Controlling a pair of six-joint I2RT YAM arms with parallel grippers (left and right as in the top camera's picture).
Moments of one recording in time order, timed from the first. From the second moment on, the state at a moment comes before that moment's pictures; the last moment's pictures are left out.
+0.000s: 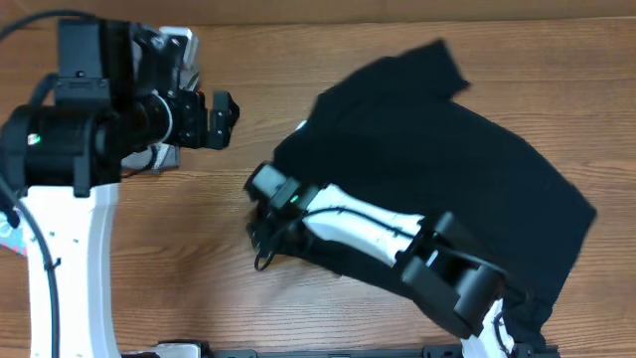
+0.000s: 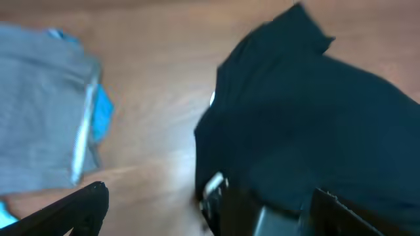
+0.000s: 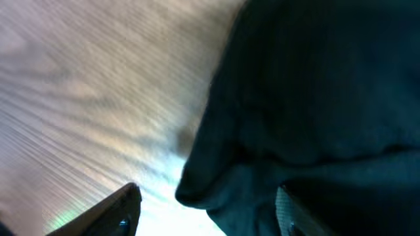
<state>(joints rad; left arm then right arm) -0.04 1.48 1.95 -1.35 0.27 0.03 0.93 2.07 1.43 -0.65 -0.24 0.48</state>
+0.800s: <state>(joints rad) -0.17 1.77 1.99 -1.32 0.23 0.09 0.00 1.68 1.53 -1.17 0.02 0.72</state>
